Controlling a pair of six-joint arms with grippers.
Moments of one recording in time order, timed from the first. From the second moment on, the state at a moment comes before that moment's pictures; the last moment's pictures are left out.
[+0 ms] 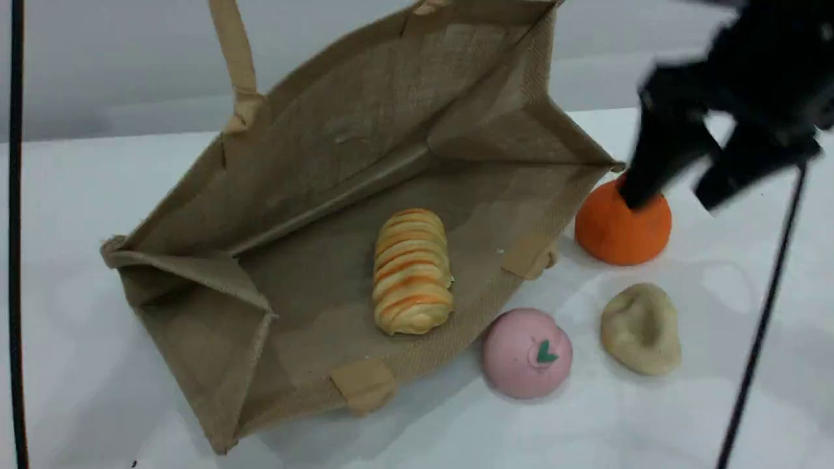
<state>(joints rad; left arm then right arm) -0.36 1.85 -2.03 -0.31 1.22 0.70 0.17 1.75 -0.98 0.48 0.65 -0.37</state>
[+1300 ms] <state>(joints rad) -0.36 1.85 -2.03 -0.31 1.22 0.70 0.17 1.98 -0.87 1.01 0.48 -0.85</state>
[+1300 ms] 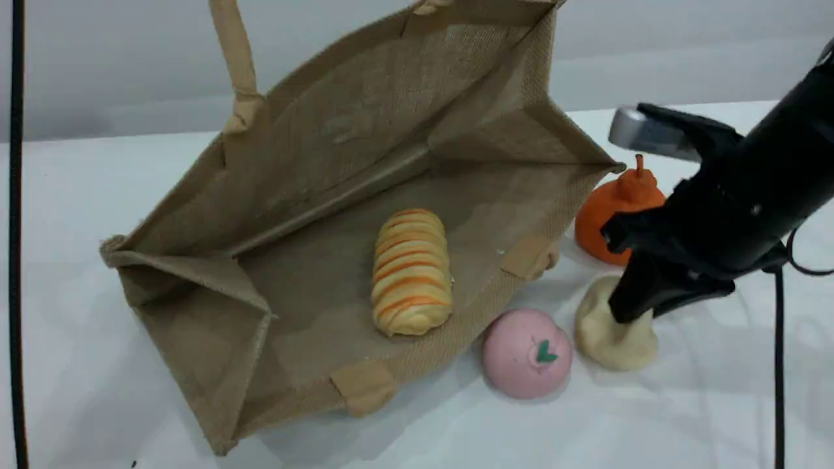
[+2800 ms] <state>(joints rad) -0.36 1.85 -2.03 -0.35 1.22 0.68 0.46 2.05 -1.22 1.75 0.29 -1.46</state>
